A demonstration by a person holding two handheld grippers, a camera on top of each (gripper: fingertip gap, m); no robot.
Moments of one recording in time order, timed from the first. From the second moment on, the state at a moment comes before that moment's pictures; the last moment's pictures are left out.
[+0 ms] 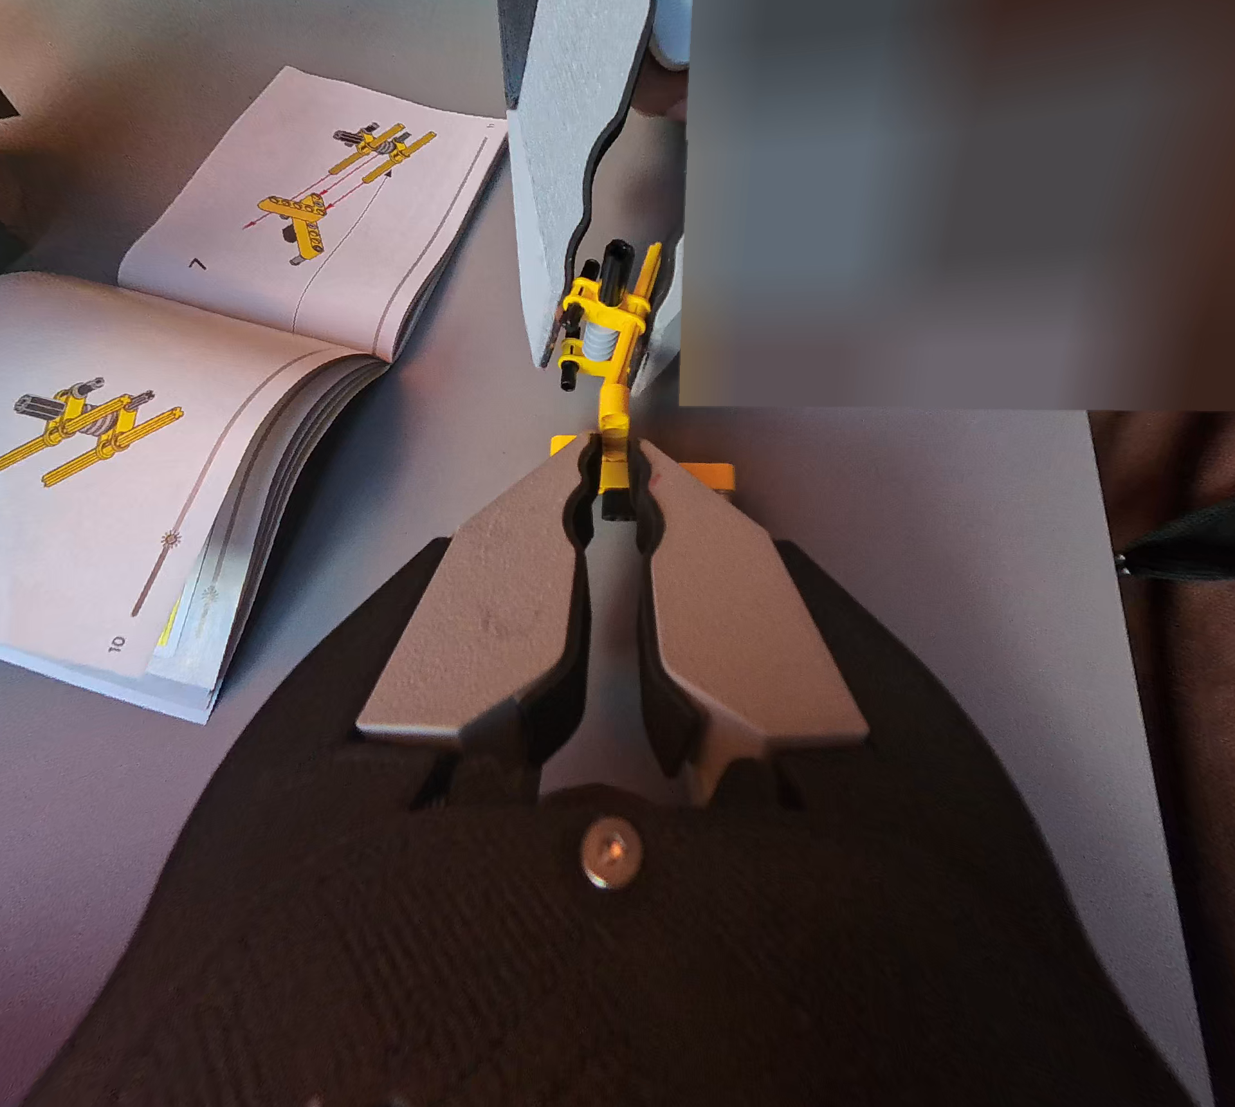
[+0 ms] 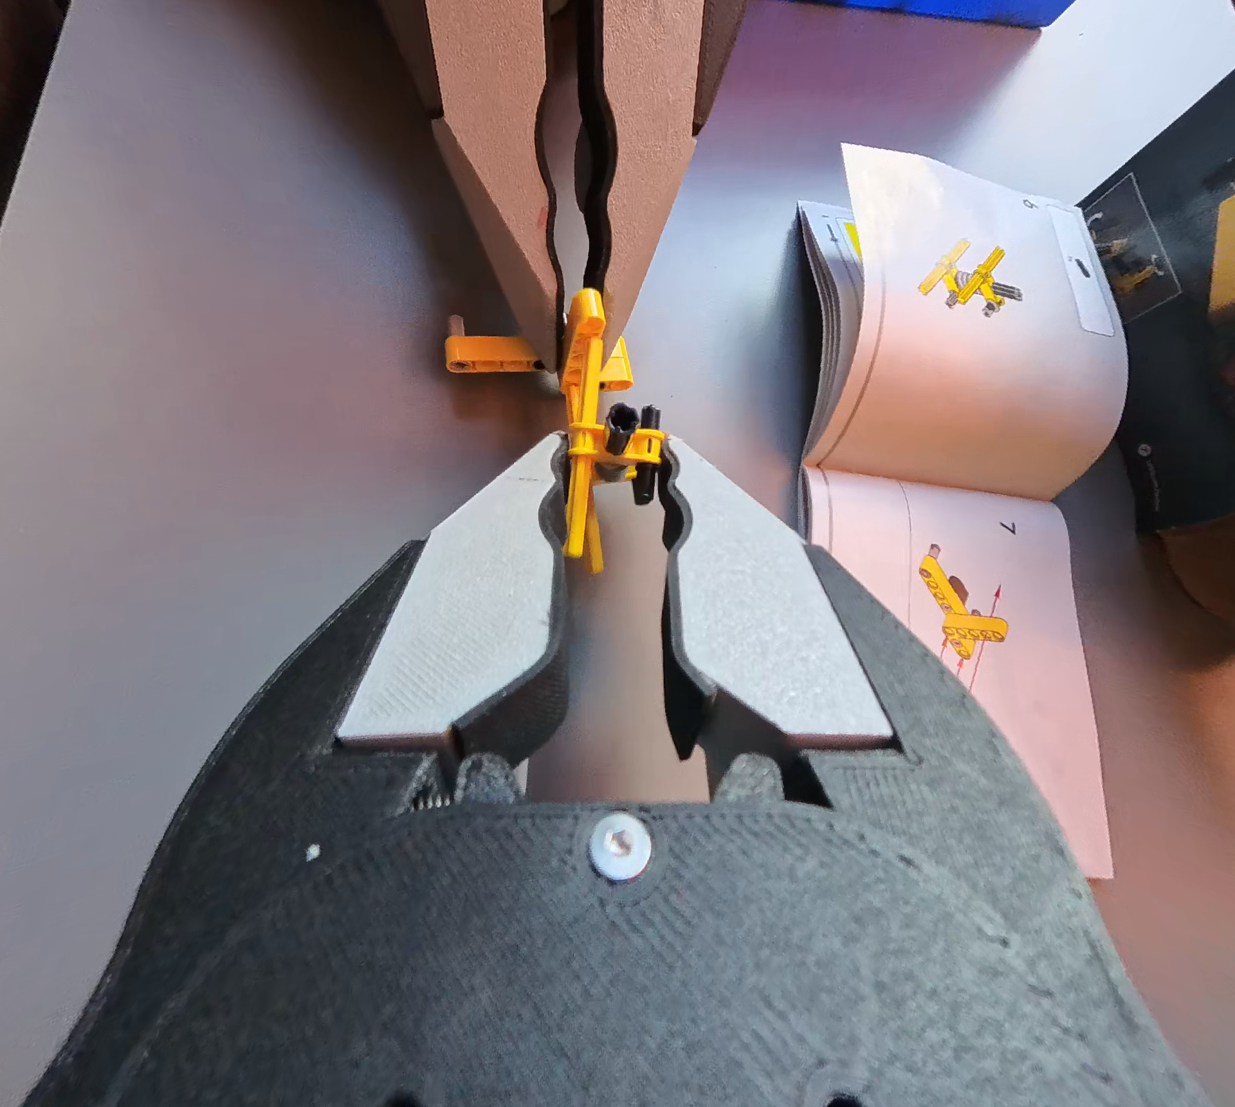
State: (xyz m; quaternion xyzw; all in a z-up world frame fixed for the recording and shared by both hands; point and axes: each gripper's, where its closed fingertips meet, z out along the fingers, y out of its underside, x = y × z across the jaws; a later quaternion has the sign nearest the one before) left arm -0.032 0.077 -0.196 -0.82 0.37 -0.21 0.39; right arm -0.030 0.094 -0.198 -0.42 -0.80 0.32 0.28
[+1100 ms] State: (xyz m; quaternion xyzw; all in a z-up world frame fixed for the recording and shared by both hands) left arm -0.029 0.076 -0.196 -0.82 0.38 -0.21 0.39; right arm -0.029 0.091 -0.202 -0.40 -0.82 0.30 0.29
